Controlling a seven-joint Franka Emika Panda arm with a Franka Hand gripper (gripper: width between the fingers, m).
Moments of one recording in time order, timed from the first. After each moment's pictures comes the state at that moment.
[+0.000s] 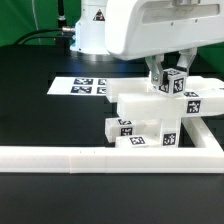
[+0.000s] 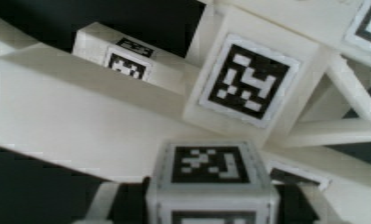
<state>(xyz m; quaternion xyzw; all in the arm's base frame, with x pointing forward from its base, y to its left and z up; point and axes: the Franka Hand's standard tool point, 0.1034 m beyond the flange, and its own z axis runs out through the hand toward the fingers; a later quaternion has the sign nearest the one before) 0.632 0.079 0.119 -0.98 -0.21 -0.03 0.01</state>
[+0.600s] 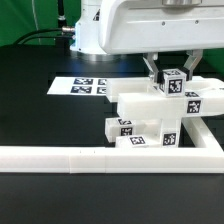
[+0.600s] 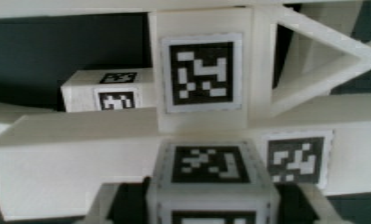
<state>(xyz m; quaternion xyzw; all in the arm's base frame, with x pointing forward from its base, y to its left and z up) 0.632 0.080 0.119 -1.00 -0.04 -0.03 0.01</state>
